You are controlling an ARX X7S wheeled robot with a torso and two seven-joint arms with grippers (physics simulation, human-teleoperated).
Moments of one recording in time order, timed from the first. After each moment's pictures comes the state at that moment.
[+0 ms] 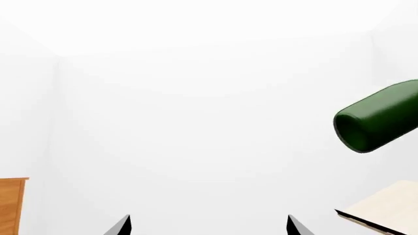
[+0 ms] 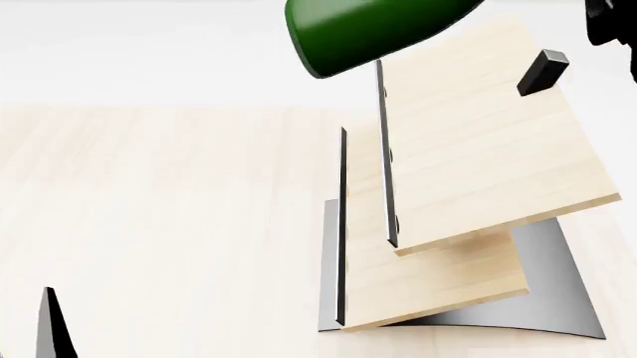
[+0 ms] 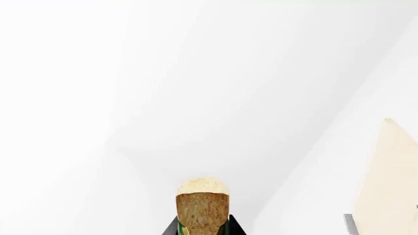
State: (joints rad) left arm 0.16 -0.40 0.33 0.61 0.01 0.17 -0.54; right arm 1.25 0.66 -0.30 0.39 2.05 0.36 0.46
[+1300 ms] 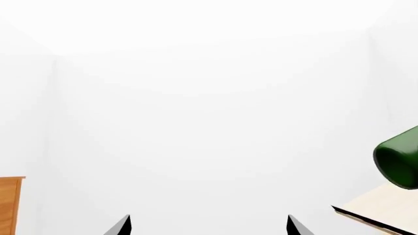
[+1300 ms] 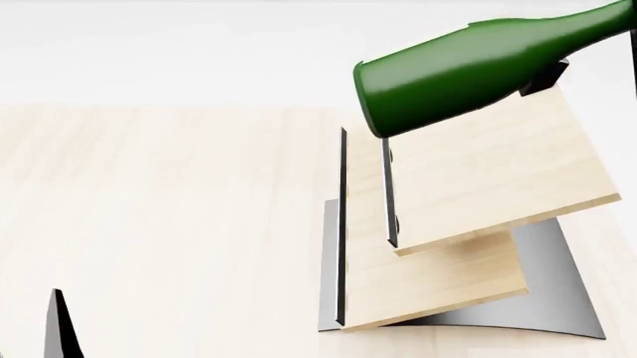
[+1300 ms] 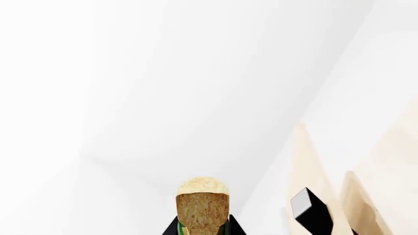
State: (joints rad) left arm 0.15 -0.41 0.35 0.60 0.01 0.17 -0.55; right arm 1.12 0.77 -0.26 0.48 2.09 0.43 0.37
